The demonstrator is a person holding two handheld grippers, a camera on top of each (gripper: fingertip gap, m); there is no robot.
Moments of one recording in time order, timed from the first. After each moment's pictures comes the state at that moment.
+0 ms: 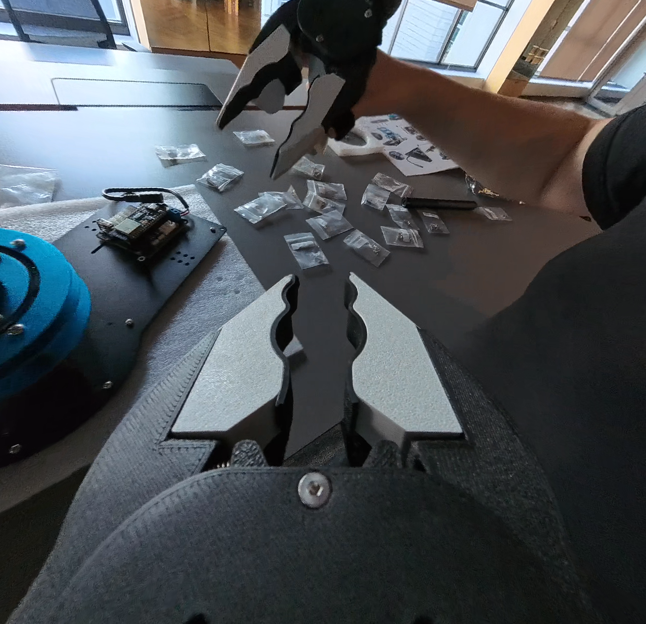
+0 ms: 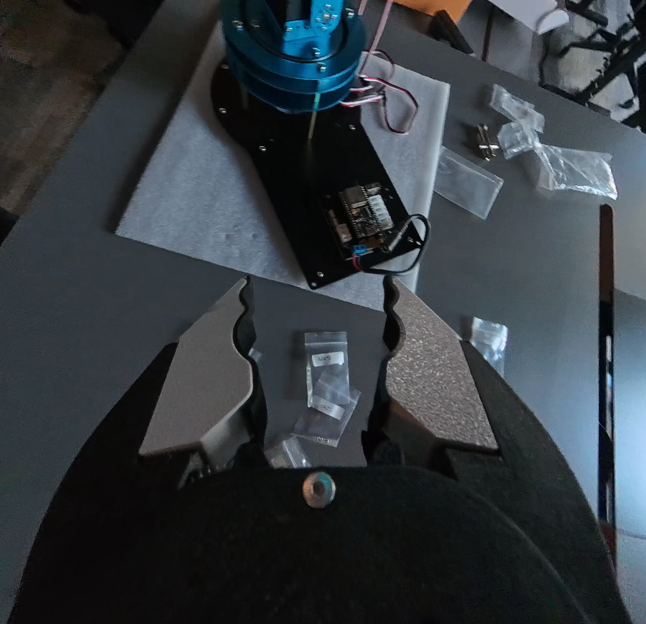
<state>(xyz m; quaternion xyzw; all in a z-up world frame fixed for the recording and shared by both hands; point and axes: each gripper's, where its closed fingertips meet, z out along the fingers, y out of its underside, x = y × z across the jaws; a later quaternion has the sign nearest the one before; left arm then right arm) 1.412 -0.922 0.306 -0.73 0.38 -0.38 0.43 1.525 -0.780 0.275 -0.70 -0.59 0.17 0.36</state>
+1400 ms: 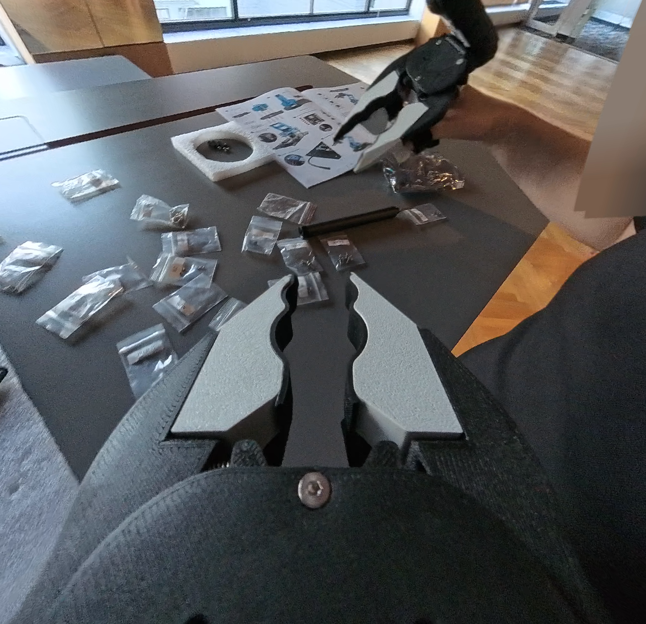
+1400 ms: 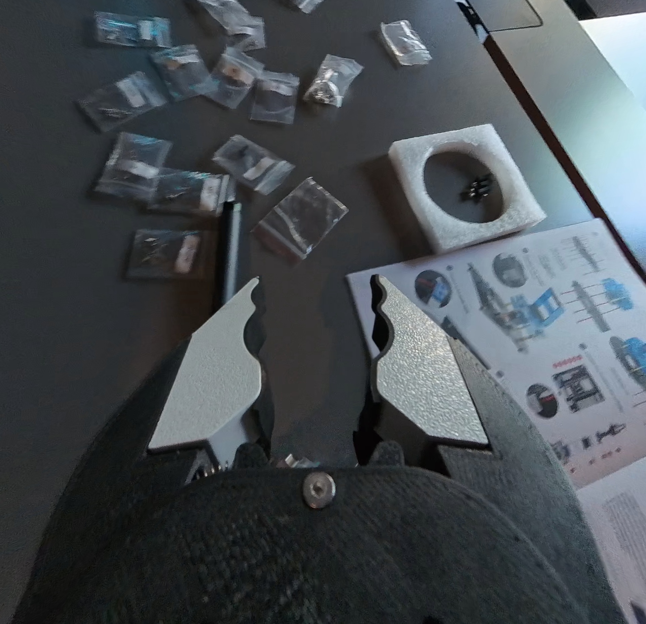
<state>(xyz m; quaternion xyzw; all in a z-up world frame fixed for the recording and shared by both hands) 1.597 -0.995 0.309 -0.68 0.48 -0.38 0.40 1.857 -0.954 0.238 -0.85 -0.33 0.08 0.41</state>
